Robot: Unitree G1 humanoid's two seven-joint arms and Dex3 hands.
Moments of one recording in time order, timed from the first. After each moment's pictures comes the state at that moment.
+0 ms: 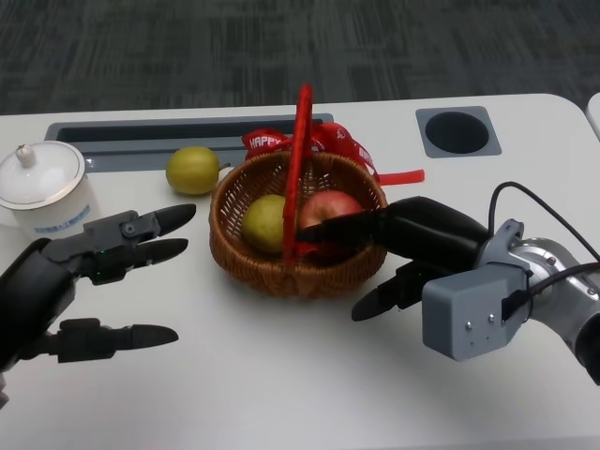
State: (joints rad) left arm -0.06 0.38 0.10 0.14 -0.18 -0.50 -0.58; right arm -0.85 -0.17 0.44 1.20 -0.57 -0.89 0.10
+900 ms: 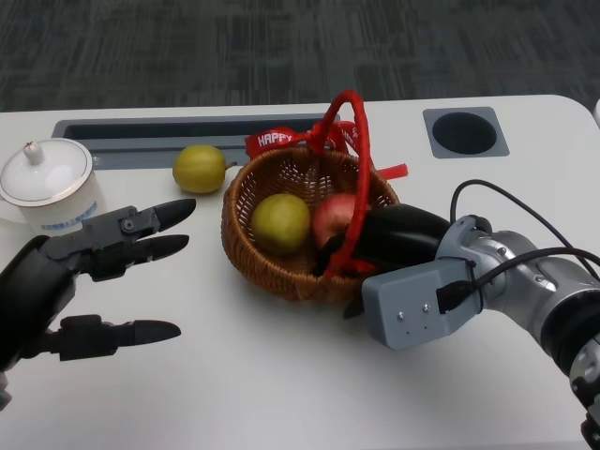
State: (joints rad) left arm -0.05 0.37 0.11 0.11 -0.18 -0.50 -0.55; right arm -0.90 -0.11 0.55 1.20 -0.62 -0.64 0.11
